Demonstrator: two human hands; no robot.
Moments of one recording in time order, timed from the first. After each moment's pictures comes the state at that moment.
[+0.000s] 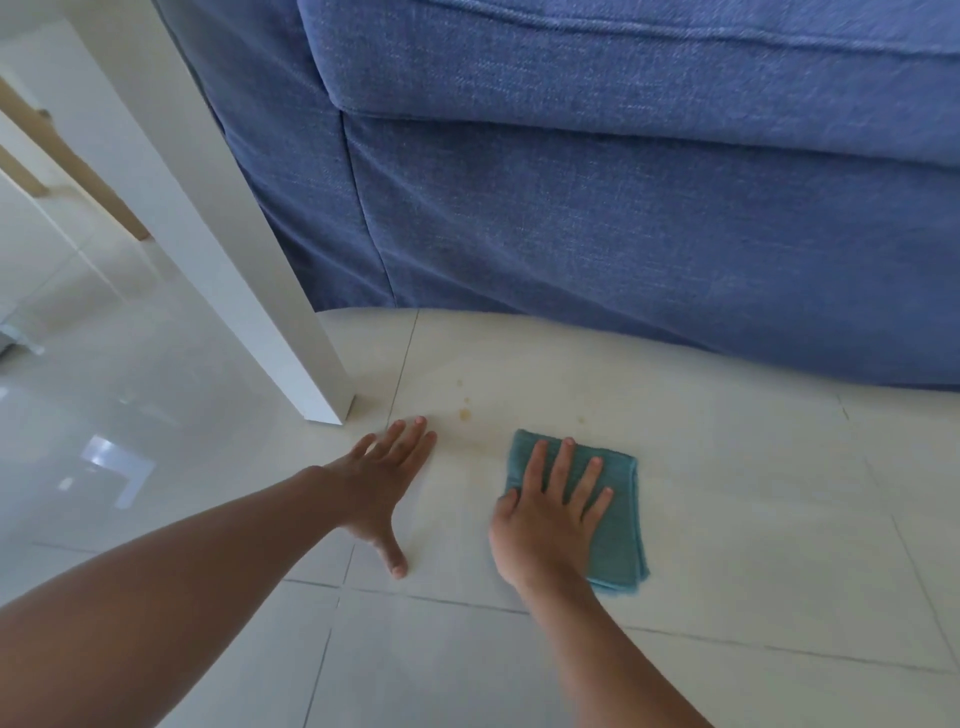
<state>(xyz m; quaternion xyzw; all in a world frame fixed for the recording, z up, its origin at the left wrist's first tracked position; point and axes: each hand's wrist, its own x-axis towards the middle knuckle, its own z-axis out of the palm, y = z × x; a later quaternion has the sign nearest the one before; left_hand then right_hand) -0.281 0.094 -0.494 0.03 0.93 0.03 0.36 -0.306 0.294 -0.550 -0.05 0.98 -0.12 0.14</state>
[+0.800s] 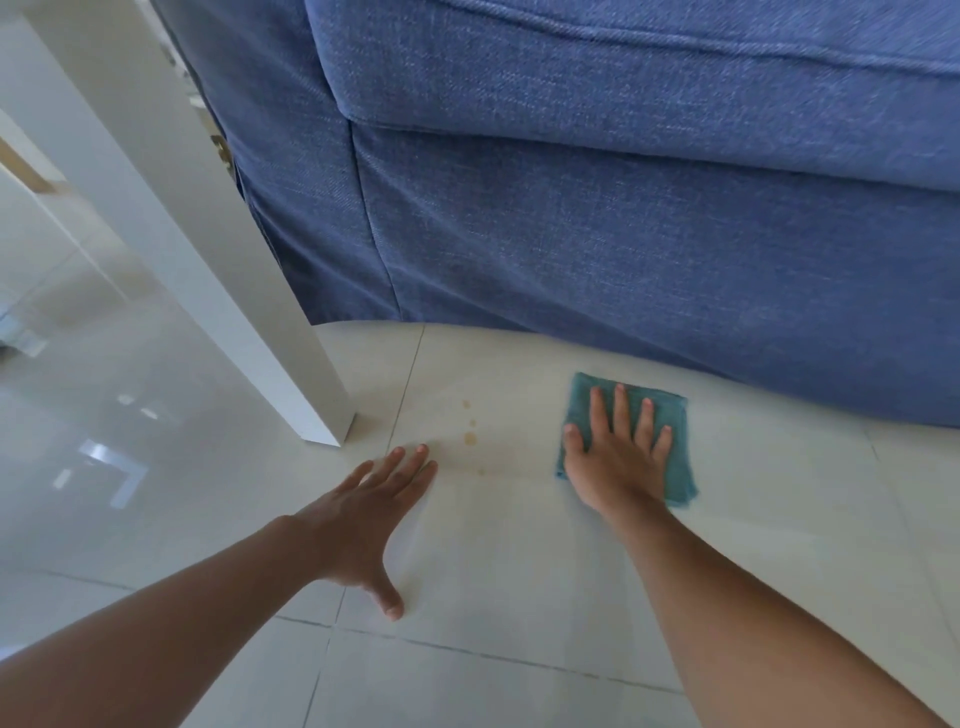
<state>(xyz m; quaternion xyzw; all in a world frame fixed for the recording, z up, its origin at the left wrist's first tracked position) -0.268 0.080 -0.508 0.05 0.95 0.08 0.30 -0.436 0.324 -0.553 -0.08 0.99 -0.07 0.13</state>
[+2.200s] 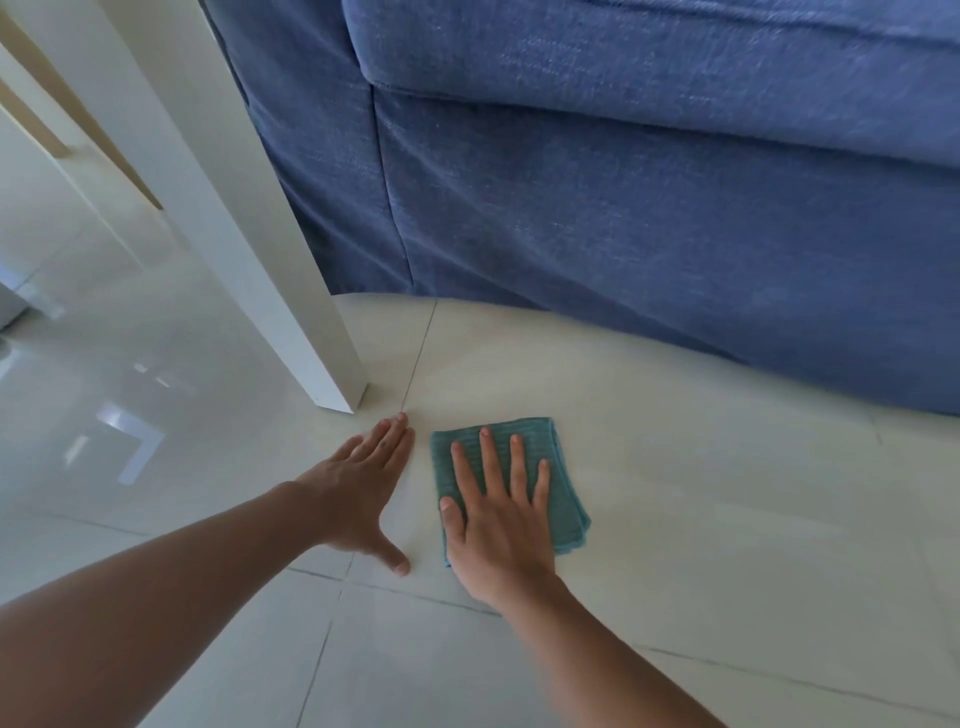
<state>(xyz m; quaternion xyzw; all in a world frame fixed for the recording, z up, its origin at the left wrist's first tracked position) -0.252 0.069 -0.512 0.00 0.95 0.04 0.31 -0.297 0.261 -0.548 -0.30 0.94 -0.10 0.16</state>
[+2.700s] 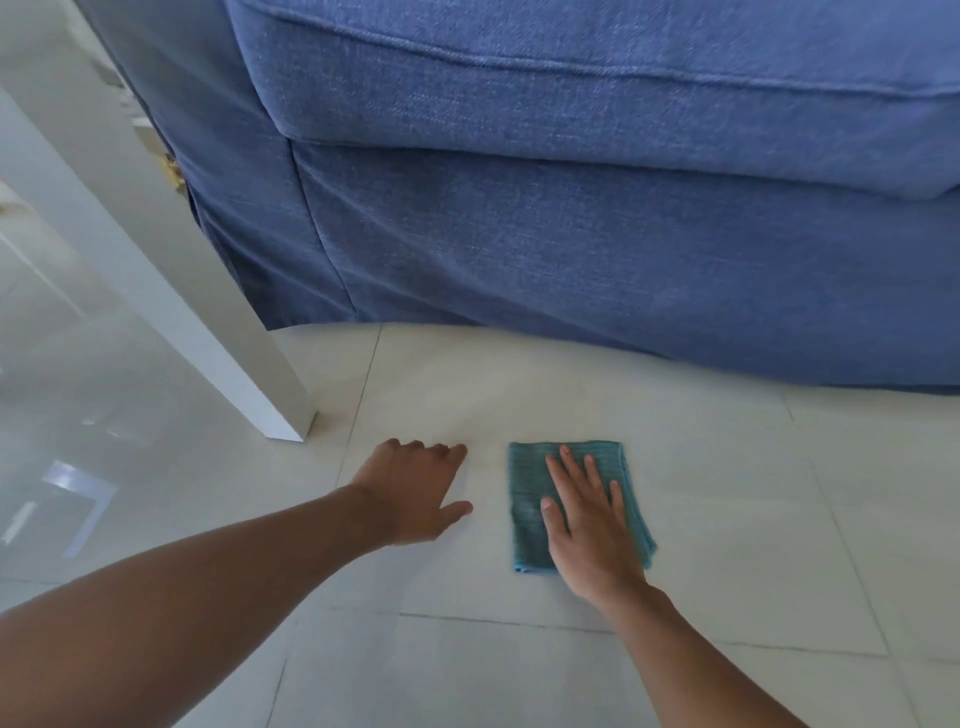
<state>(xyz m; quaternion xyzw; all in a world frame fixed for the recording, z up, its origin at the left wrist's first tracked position) -0.305 0.158 -0.479 0.08 0.98 -0.05 0.16 -0.342 0.388 -0.538 -0.19 0.94 -0.22 0.15</state>
